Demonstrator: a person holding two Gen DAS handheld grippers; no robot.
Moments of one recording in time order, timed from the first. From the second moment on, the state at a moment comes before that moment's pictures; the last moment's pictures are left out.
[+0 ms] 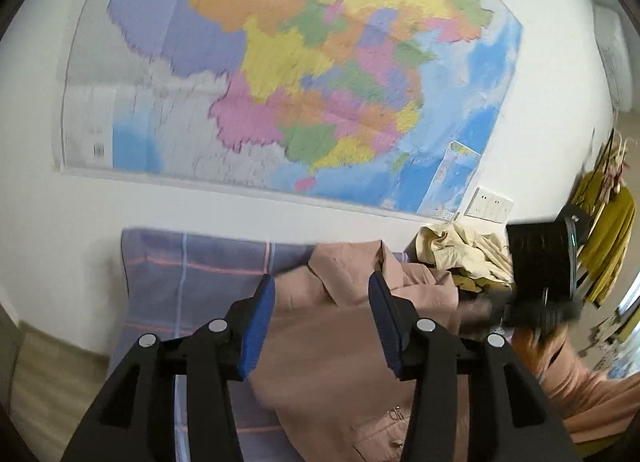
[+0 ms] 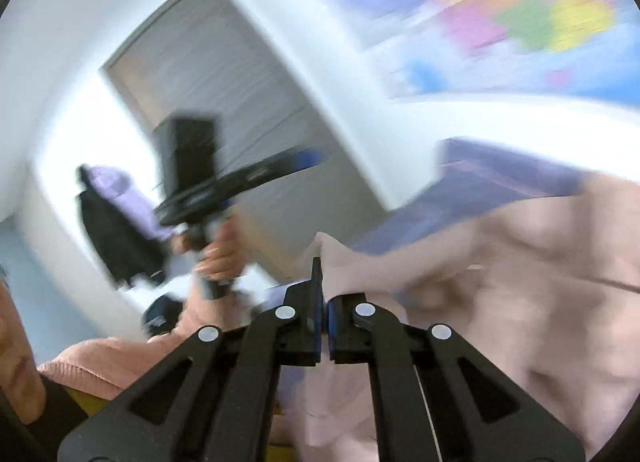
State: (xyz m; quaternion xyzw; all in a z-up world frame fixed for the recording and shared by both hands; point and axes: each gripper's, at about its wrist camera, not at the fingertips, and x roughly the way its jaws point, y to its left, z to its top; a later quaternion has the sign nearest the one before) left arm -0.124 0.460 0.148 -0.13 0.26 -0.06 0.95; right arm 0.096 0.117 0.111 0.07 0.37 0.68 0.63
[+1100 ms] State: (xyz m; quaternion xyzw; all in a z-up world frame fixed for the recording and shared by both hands) left arm -0.030 0.385 -0.016 -0.04 0.44 0.03 0.90; right arm 0.159 -0.038 0.030 0.09 0.44 0.48 0.75
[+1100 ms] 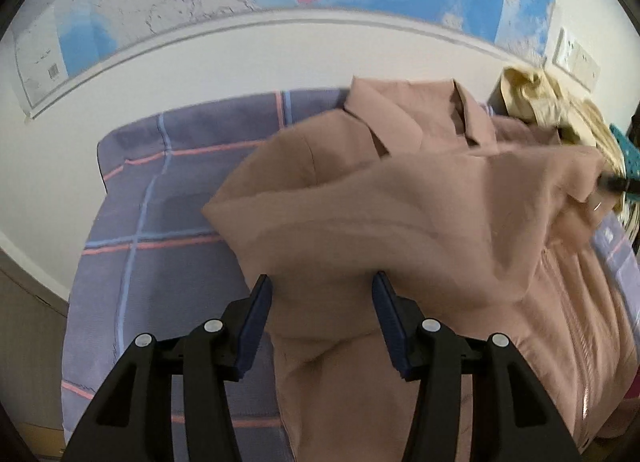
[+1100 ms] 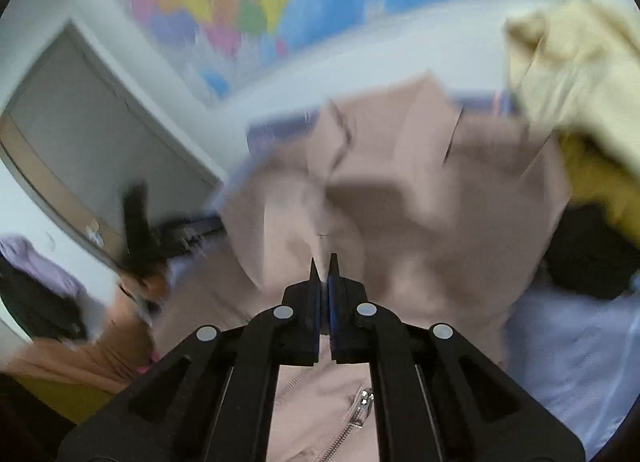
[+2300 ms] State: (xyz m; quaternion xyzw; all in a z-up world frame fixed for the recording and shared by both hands) left arm -0.041 0.406 -0.009 -0.05 0.39 0.07 0.92; right arm 0.174 -0.107 -0.021 0.09 0.44 0.32 0.83
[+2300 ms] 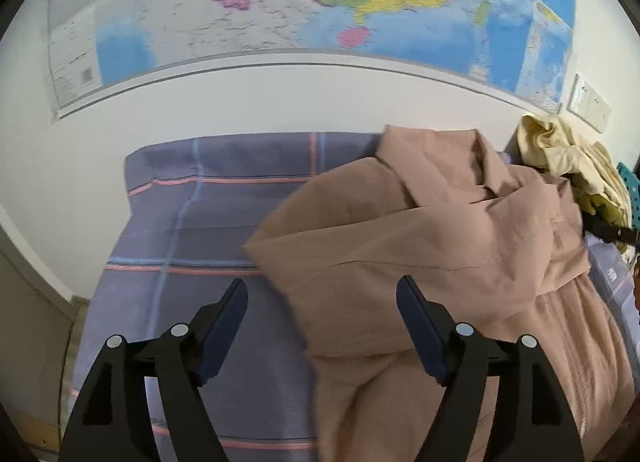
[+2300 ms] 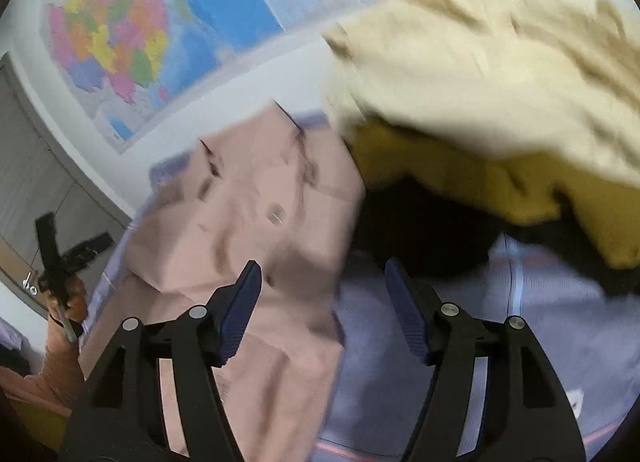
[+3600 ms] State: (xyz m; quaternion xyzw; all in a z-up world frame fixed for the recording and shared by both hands) left arm -0.204 0.366 -0.017 -0.20 0.40 -0.09 0.89; right arm -0.027 -0.182 0.012 0.20 0.39 0.47 0.77
